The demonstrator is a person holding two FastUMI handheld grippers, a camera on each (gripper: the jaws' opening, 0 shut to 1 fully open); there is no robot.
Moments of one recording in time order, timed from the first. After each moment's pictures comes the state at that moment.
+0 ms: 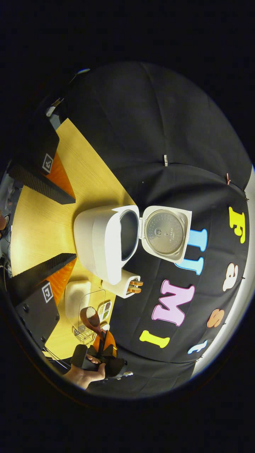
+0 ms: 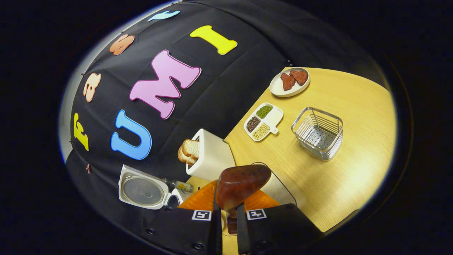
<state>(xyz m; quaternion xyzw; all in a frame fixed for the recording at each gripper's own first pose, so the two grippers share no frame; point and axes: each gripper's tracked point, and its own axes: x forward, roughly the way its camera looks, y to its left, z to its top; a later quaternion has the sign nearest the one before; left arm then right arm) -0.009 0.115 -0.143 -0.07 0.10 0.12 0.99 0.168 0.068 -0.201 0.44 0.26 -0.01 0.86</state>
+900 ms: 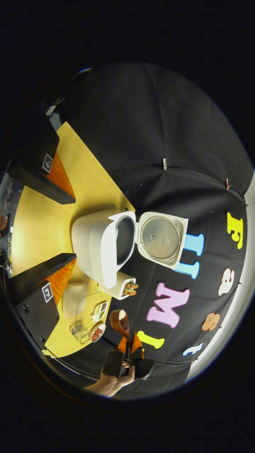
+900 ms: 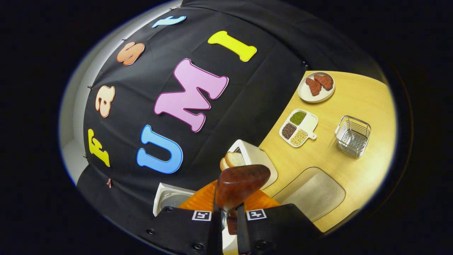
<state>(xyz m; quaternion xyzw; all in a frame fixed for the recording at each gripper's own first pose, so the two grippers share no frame) -0.022 0.138 -0.139 -0.08 0.10 0.12 0.99 0.210 0.143 -0.086 0.50 0.21 0.04 0.84</state>
